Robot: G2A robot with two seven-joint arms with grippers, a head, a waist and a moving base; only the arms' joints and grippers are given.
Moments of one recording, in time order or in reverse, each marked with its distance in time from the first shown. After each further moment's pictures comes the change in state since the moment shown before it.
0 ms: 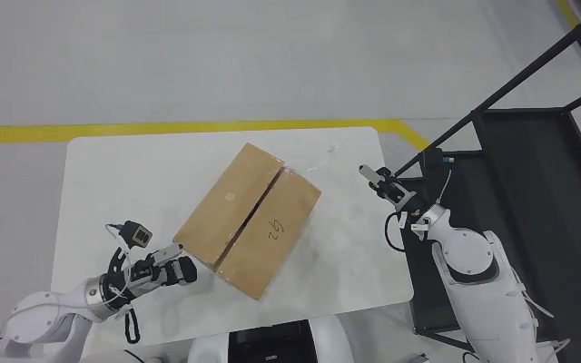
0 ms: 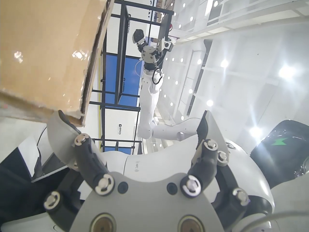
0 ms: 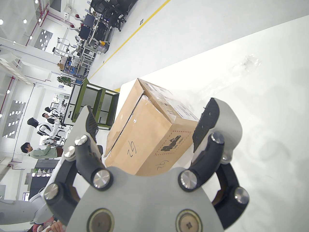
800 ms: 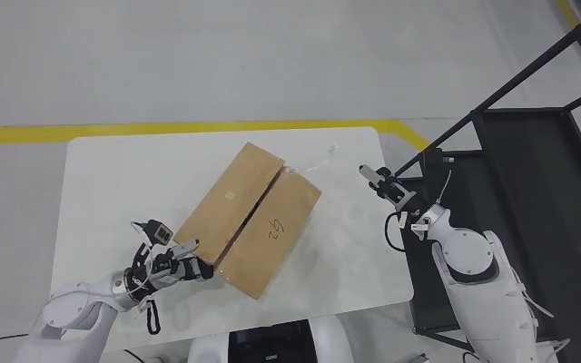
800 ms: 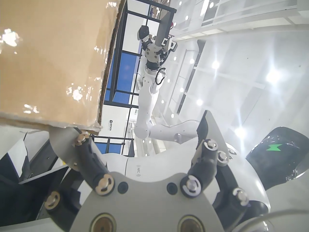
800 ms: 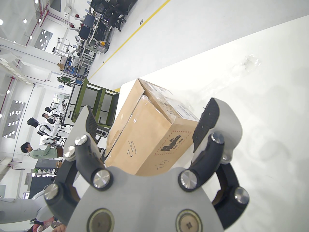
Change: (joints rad) left arm -0.151 -0.029 0.172 0.140 -0.052 -0.057 0.008; right arm 0.000 0.000 0.000 0.000 0.000 0.000 0.000
